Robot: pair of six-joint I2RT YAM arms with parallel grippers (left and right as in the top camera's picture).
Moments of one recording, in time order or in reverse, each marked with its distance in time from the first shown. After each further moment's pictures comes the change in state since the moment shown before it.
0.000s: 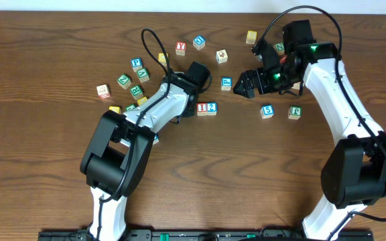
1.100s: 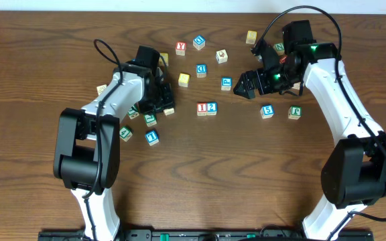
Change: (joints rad) left arm 0.291 -0.044 -0.032 0.022 0.659 0.081; right arm 0.000 0.000 0.000 -0.006 0.003 -0.018
